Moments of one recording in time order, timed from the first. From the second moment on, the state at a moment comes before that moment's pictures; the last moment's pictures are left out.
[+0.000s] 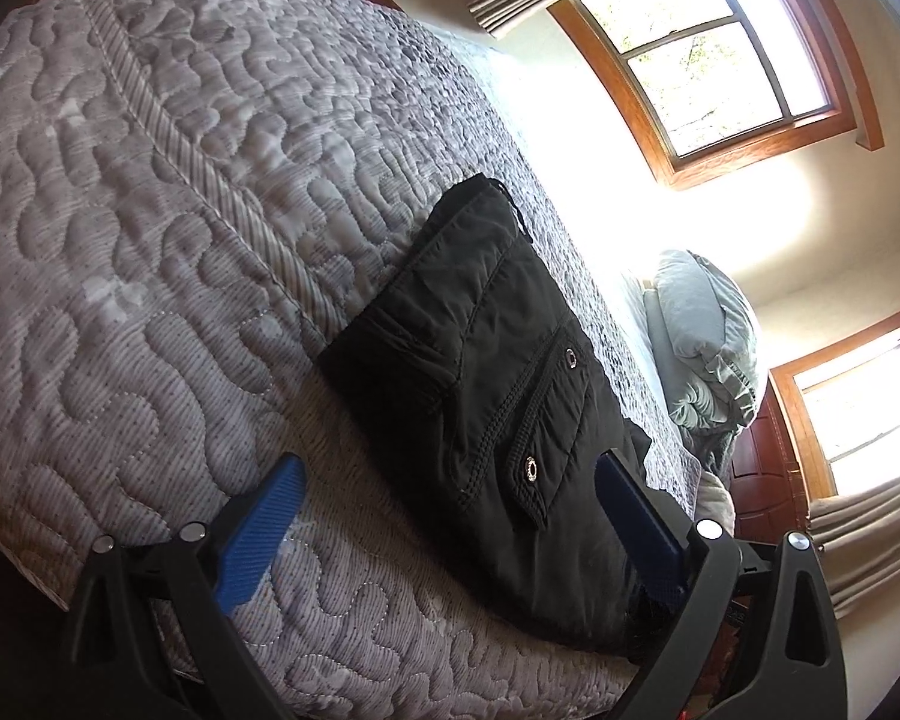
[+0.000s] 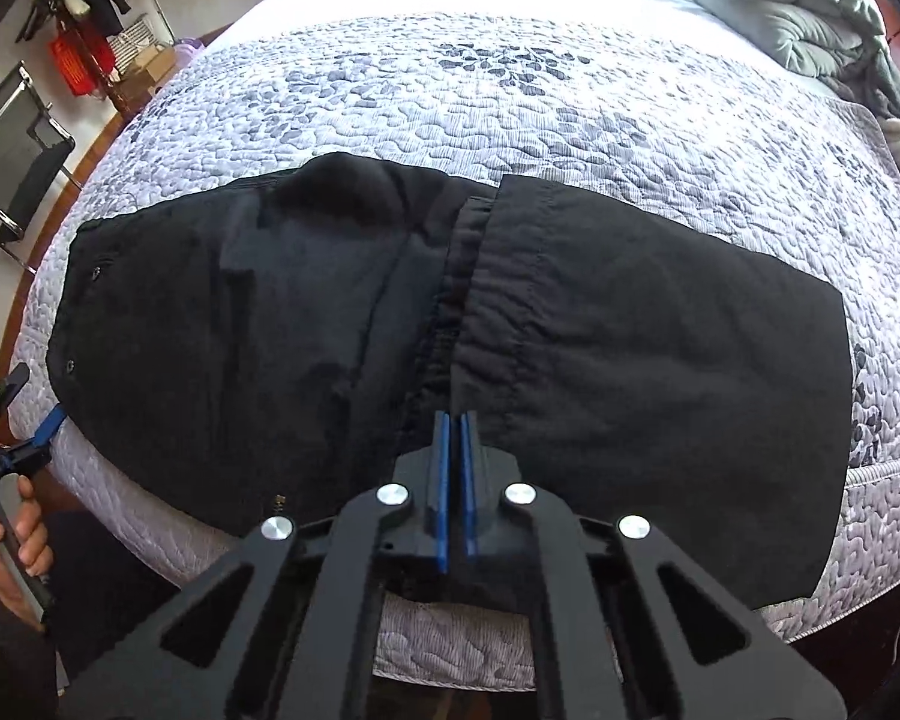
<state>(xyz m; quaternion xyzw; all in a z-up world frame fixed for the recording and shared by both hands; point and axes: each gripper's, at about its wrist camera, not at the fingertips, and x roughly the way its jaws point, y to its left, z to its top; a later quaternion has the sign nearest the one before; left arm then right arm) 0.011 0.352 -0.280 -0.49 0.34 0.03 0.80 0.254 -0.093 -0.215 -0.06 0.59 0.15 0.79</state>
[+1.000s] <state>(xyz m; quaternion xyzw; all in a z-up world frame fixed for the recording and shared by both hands) 0.042 0.350 -0.289 -0.56 0.33 0.07 0.76 0.337 0.120 -0.131 -0.23 0.61 0.47 0.60</state>
